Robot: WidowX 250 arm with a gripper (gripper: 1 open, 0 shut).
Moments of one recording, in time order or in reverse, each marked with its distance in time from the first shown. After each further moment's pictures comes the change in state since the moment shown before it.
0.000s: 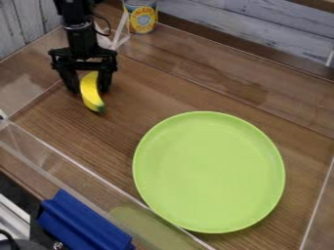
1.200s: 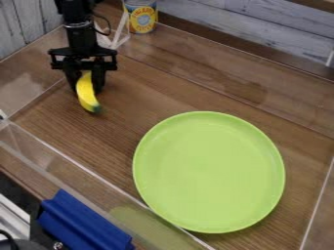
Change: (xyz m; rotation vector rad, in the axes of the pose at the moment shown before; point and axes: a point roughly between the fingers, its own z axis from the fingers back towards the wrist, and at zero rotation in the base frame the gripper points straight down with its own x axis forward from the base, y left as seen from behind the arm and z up) arm -0.001 -0.012 0.001 -0.005 0.040 -0.019
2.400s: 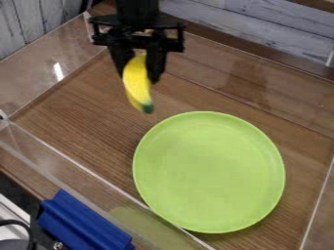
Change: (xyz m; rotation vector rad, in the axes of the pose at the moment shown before) arm -0.127 -0.118 0.098 -0.049 -0.077 -0.267
